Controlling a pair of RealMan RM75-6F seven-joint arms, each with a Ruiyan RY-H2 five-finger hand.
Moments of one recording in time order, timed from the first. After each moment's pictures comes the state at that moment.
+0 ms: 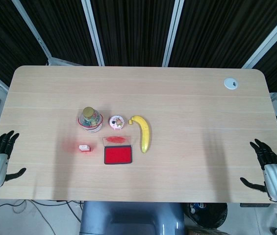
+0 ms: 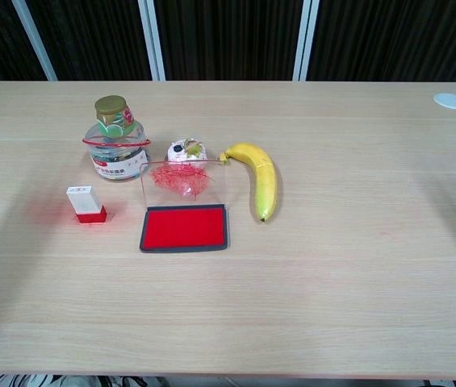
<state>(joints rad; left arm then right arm) -0.12 -1.15 -0.05 -1.72 1.44 1.45 0.20 0.06 -1.11 0.04 -1.57 -1.57 1.52 0.20</state>
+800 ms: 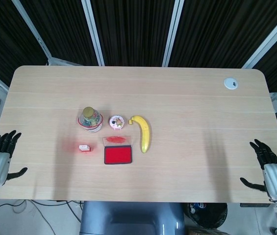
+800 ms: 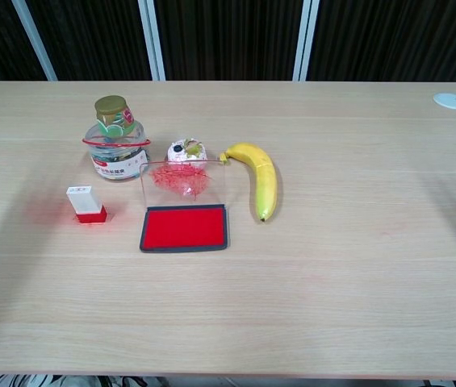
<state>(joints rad) -0.14 -1.15 -0.05 -1.72 1.42 1.41 0.22 0.07 -1.11 0.04 -1.58 -1.55 1.50 0.20</state>
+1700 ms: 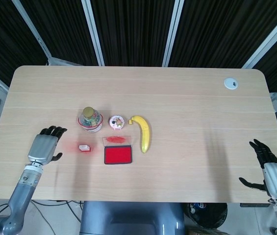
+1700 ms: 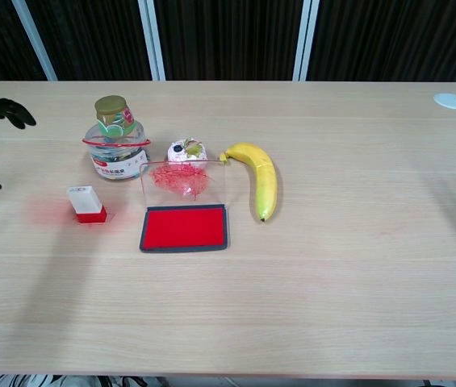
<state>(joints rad) -0.43 -1.38 -0.16 -1.68 1.16 1.13 0.60 0.08 -1.09 0.04 -1.60 -1.53 1.46 0.26</state>
